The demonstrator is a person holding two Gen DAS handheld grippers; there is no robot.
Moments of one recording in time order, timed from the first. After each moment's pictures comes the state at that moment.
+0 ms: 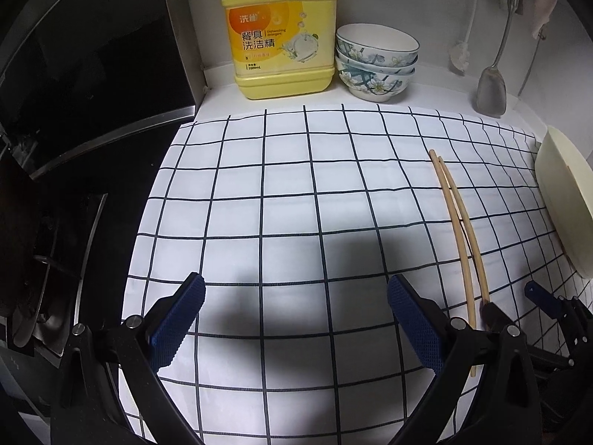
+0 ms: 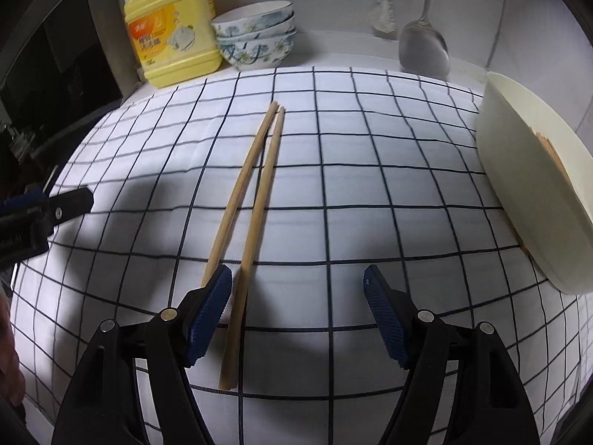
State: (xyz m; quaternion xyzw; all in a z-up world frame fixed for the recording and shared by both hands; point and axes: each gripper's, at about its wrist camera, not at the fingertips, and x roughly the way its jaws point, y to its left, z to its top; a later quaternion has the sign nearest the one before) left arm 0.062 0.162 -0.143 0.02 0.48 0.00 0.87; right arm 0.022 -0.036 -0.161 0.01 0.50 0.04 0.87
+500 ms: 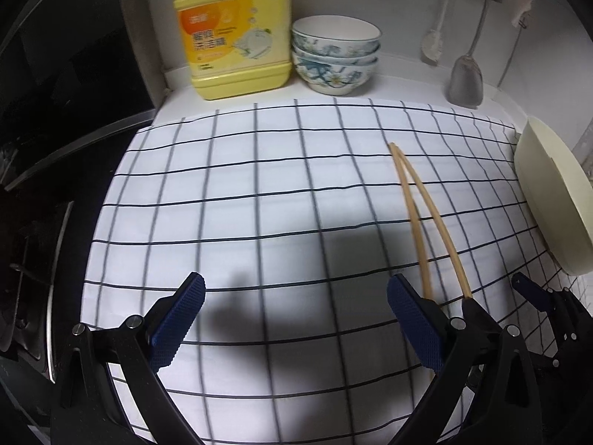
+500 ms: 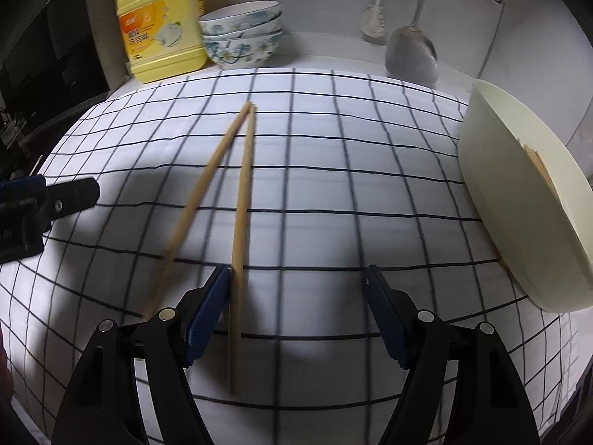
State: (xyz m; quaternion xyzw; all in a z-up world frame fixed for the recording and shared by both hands) left arm 0.068 0.121 -0.151 0.02 0.49 -0.04 0.87; right arm 0.028 -0.062 -0.164 -0.02 0.49 0.02 0.87
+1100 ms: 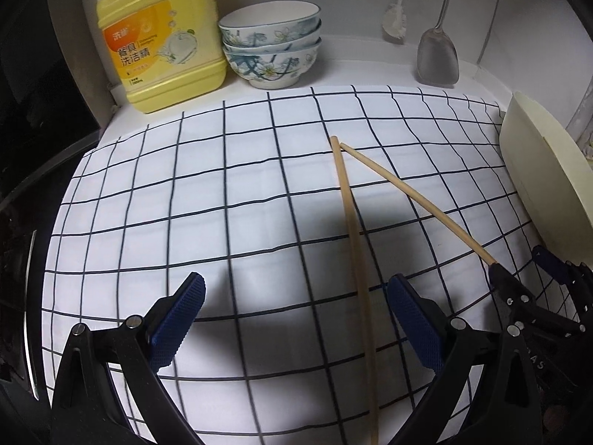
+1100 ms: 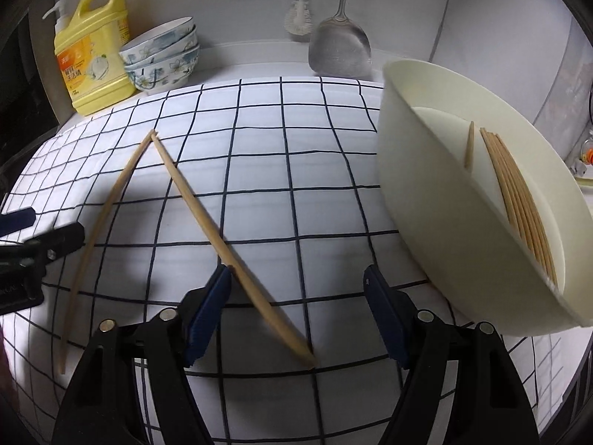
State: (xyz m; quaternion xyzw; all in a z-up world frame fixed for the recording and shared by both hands) left arm 0.093 0.062 -0.171 0.04 0.50 -0.07 0.86; right arm 0.047 -0.133 -0.162 0.00 0.48 -0.02 0.88
